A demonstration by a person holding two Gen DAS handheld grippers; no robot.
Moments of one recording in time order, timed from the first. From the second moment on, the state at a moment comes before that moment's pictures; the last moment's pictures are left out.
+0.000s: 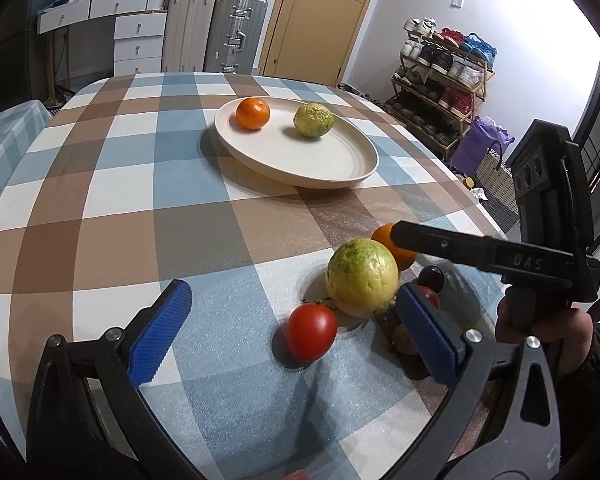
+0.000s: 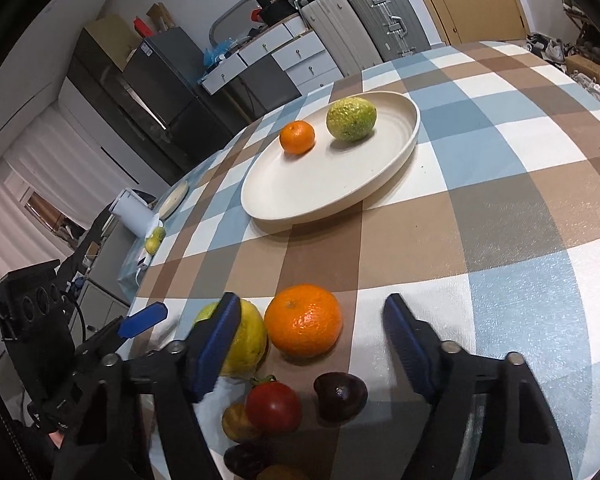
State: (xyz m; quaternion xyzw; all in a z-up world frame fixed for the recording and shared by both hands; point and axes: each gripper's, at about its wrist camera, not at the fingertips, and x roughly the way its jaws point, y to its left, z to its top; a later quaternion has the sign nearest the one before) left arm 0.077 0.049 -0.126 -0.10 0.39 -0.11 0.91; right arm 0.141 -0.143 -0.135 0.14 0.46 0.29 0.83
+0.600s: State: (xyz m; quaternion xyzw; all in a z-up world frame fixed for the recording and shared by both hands) left arm 0.085 0.037 -0.121 -0.08 0.40 -0.12 0.91; right arm 0.138 -0.154 -0.128 0.15 0.44 0.30 0.84
